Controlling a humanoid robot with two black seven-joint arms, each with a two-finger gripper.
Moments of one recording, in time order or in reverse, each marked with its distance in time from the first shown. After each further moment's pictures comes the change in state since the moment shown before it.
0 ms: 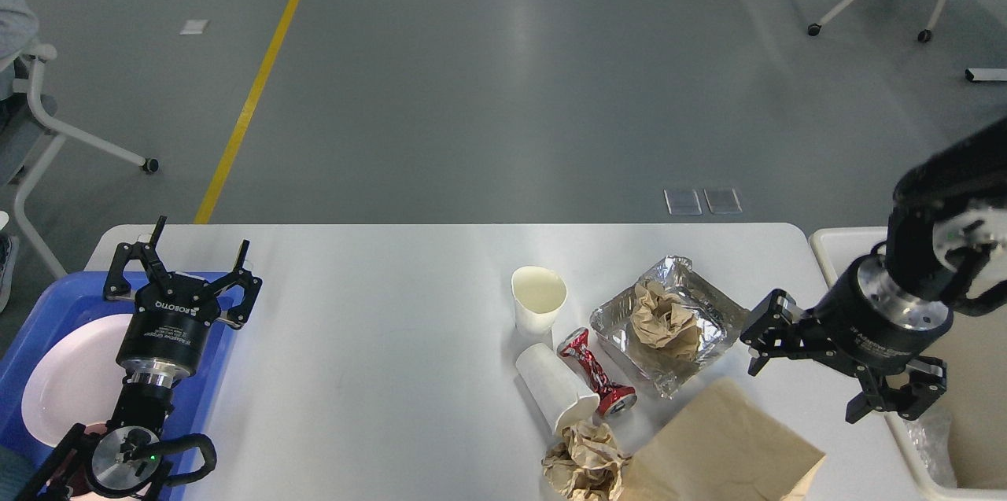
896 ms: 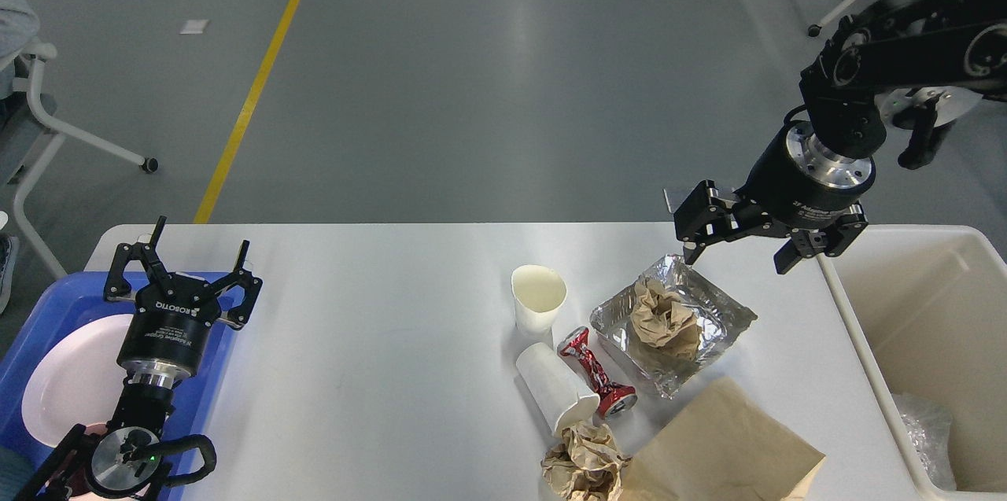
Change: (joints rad) left arm 0.001 0.000 0.000 0.000 0.000 0.000 0.000; right arm 0.137 0.086 0.168 -0.242 -0.296 0.238 0.049
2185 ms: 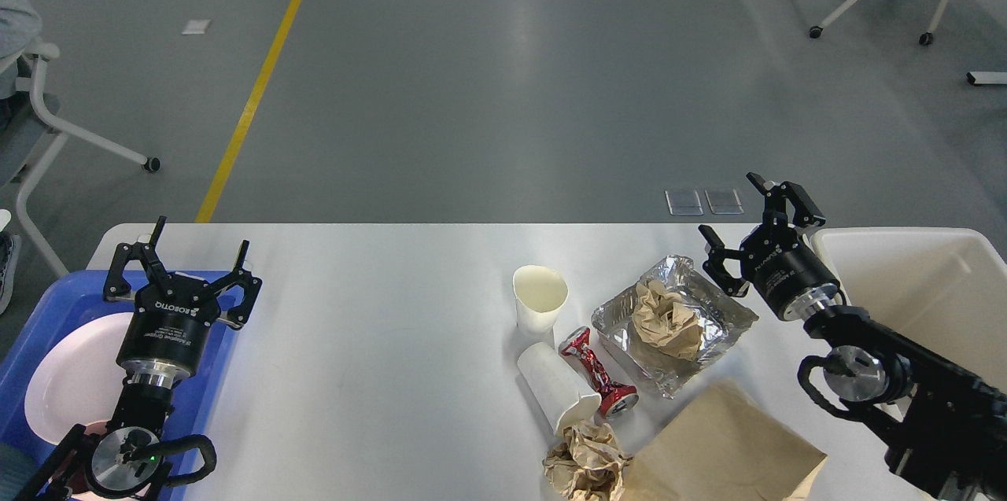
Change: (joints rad) left arm 0.001 0.000 -0.001 0.000 0.000 0.000 0.000; right arm -1.731 -0.214 1.783 -0.675 -0.178 -0.364 0.617
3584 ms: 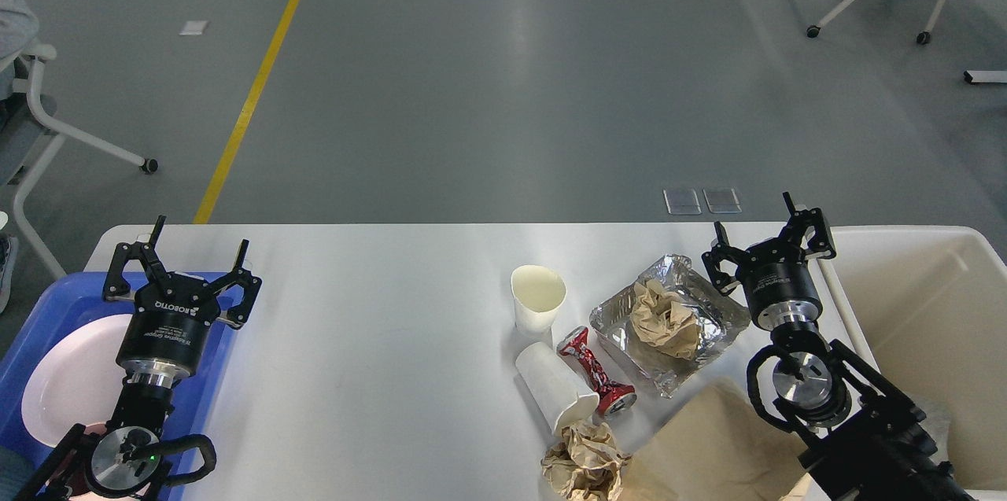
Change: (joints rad) left arm -0.001 0.000 -0.001 0.000 0.000 0.000 -0.002; right arm -0.164 0.336 0.561 -0.110 0.000 -0.107 -0.011
